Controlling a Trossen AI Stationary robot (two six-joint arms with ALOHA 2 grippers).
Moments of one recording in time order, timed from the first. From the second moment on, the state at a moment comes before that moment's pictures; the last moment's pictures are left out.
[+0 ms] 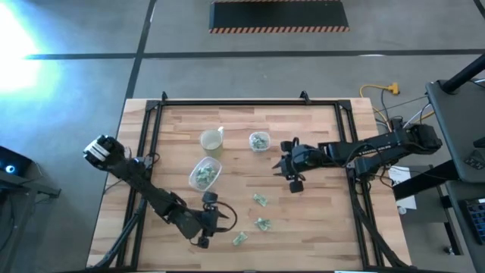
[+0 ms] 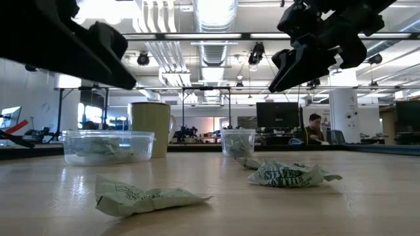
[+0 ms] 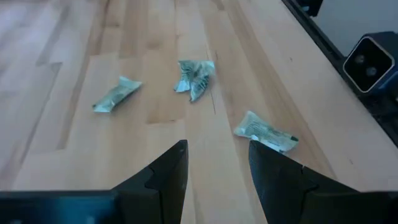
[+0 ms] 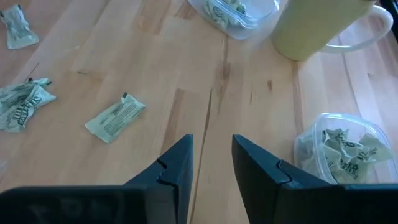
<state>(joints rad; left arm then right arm) -0.67 1.60 0.77 0.22 -0.47 -0.27 0.05 1.28 0.68 -0.12 0.02 -0.18</state>
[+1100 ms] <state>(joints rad) -0.67 1.92 0.87 0.47 -0.25 -0.09 0.05 1.28 0.67 -0.12 0.02 -0.13</state>
